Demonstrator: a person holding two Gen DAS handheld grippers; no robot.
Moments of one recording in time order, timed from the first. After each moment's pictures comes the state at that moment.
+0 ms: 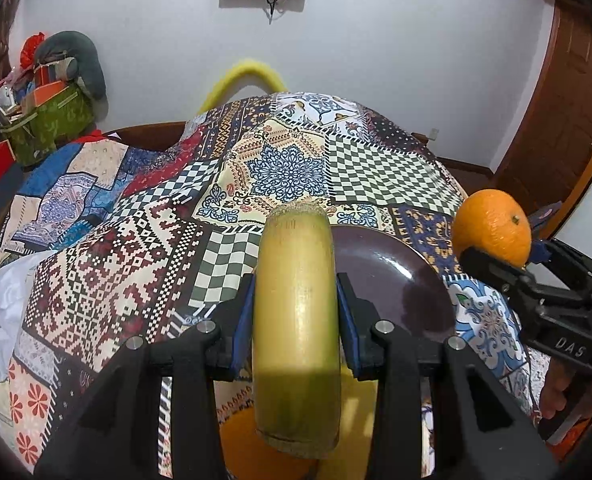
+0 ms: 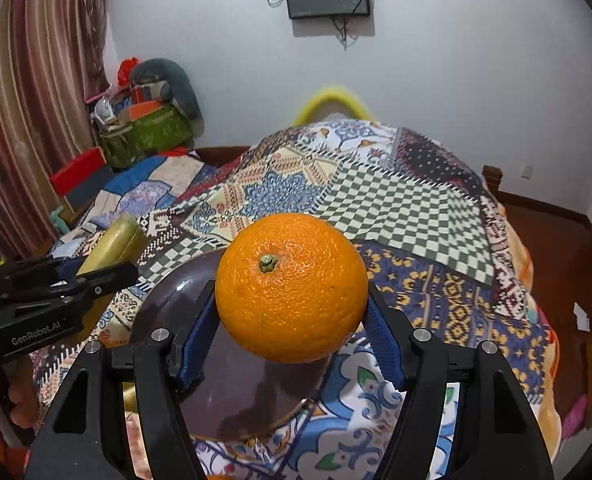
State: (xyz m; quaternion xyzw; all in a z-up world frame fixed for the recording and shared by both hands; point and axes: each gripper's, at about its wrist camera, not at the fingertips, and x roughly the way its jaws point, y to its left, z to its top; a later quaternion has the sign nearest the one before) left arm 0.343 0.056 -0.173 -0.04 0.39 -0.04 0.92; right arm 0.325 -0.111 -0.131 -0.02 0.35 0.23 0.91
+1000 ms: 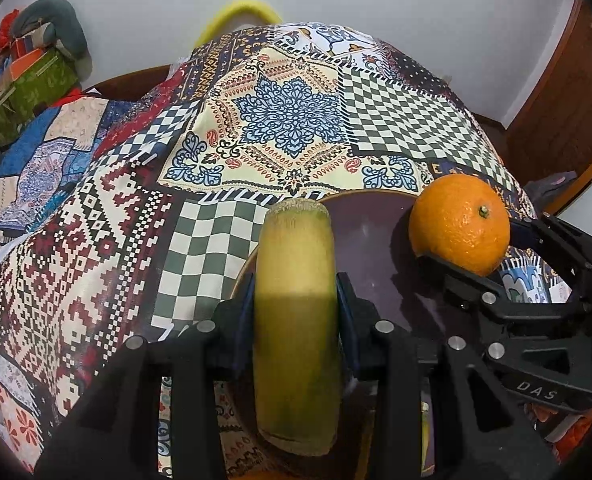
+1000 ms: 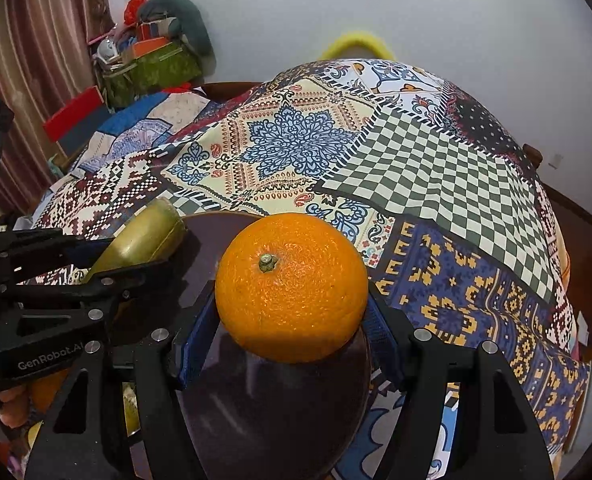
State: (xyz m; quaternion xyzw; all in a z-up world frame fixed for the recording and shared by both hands) left arm 0.415 0.054 -0.230 -0.03 0.49 -0.04 0.87; right arm 0.378 -0.075 -0.178 -0.08 0.44 0.25 0.86
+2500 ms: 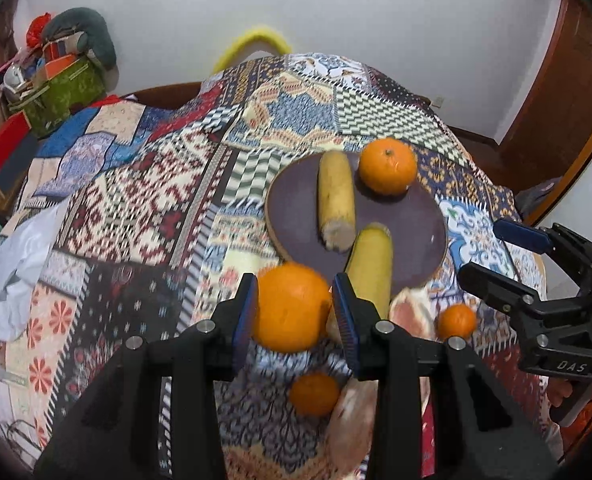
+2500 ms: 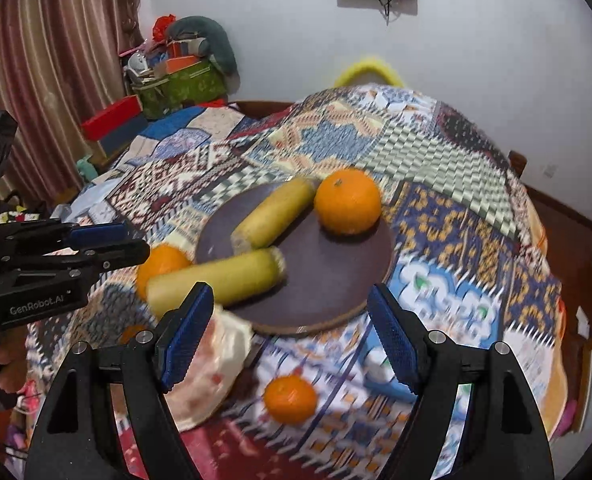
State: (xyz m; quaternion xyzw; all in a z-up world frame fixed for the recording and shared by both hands) left arm 0.251 0.070 -0.178 -0.04 0.45 -0.02 0.89; right arm 0.247 -0.097 -0.145 -0.06 0.41 0.28 0.87
